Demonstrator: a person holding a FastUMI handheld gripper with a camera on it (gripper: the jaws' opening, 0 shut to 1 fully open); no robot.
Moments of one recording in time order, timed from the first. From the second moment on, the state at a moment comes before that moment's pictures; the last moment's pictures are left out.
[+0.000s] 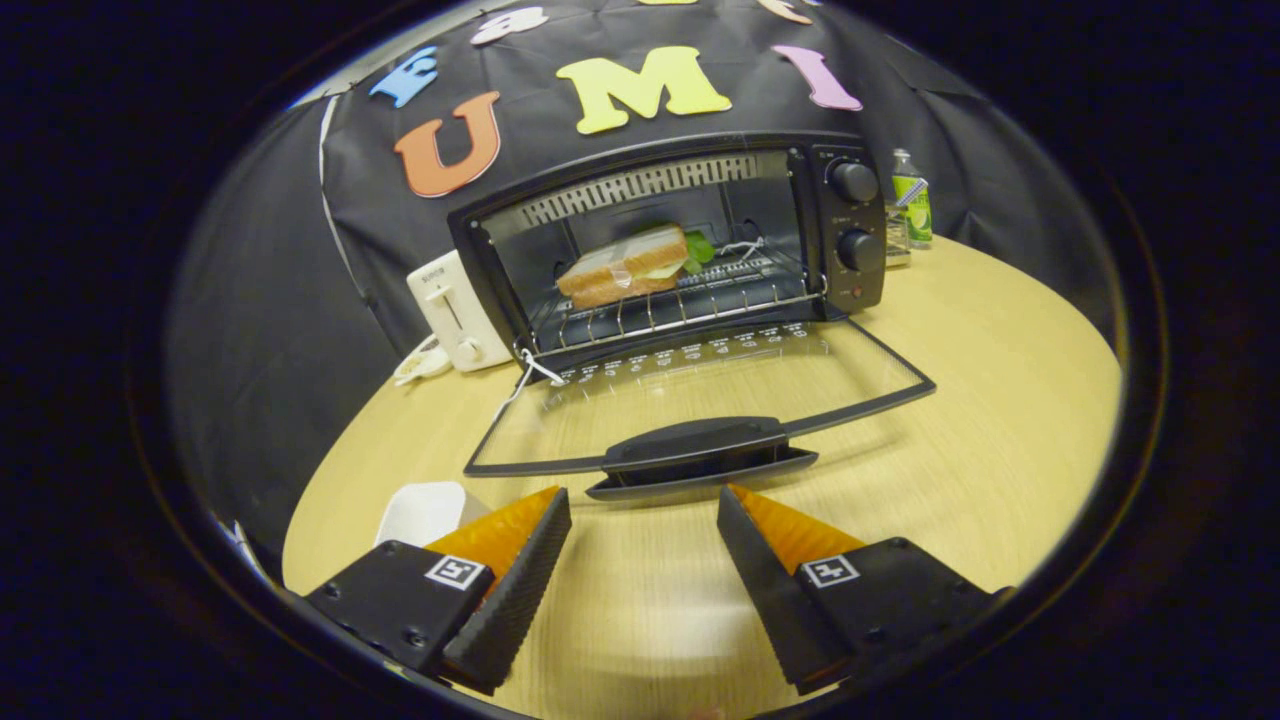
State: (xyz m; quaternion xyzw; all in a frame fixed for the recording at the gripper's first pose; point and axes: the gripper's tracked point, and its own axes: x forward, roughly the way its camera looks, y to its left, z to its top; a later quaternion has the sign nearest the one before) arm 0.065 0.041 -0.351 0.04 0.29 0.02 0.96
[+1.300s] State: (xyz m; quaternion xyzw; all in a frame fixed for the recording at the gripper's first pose) arm 0.073 0.051 -0.266 -0.07 0.08 0.02 0.99
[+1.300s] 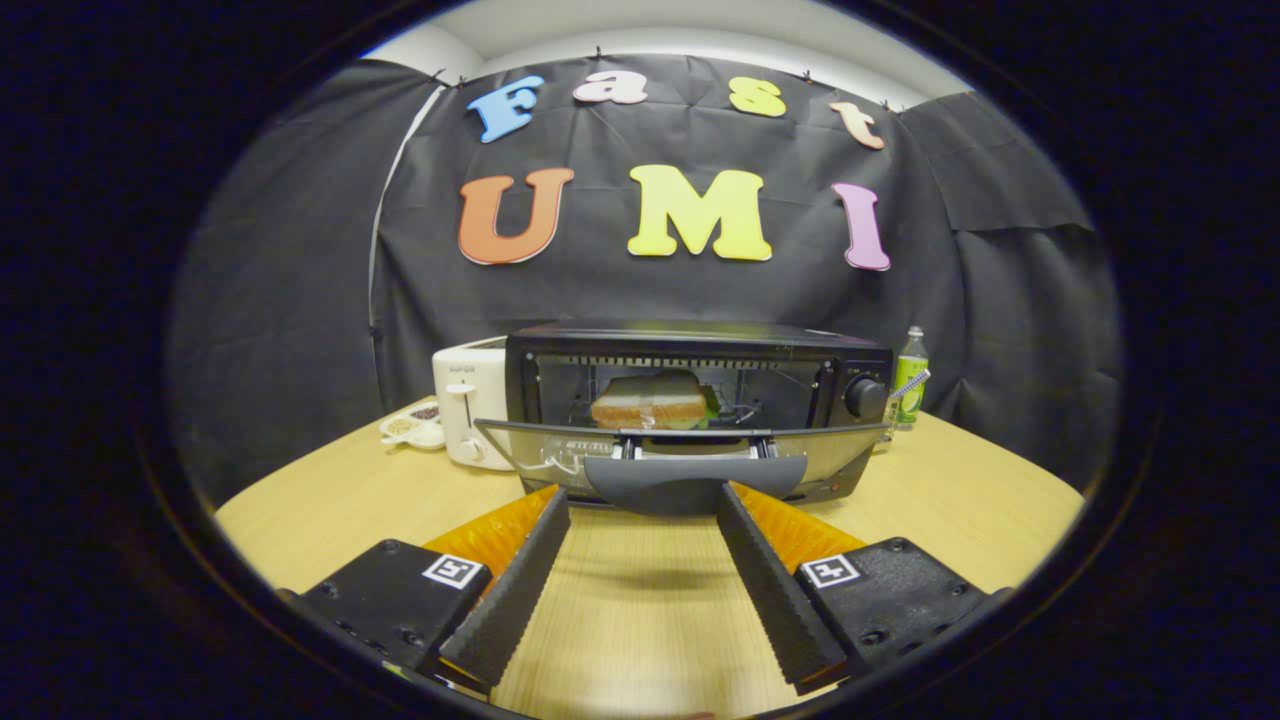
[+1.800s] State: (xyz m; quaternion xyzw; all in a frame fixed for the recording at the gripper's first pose) arm 0.090 0.024 -0.225 -0.07 0.07 0.00 0.99
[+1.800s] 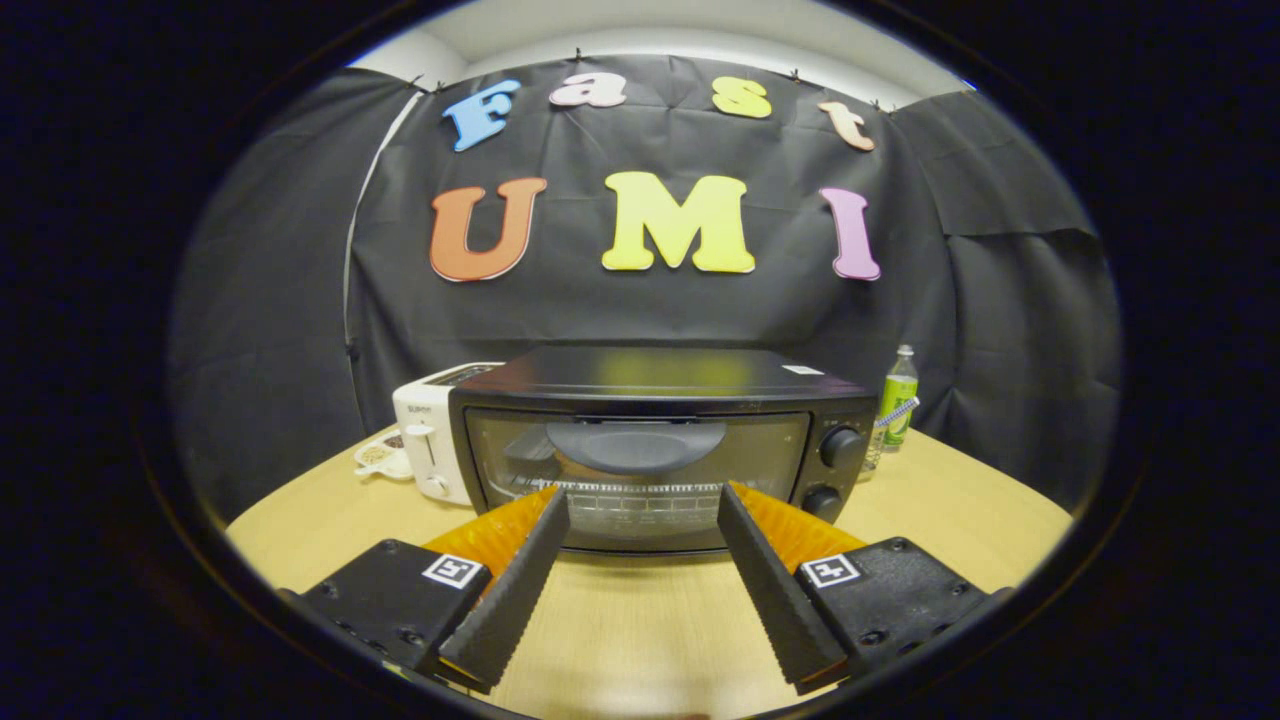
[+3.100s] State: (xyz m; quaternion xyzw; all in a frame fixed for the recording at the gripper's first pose) arm -0.168 0.017 0.022 -0.07 -0.11 0.05 0.99
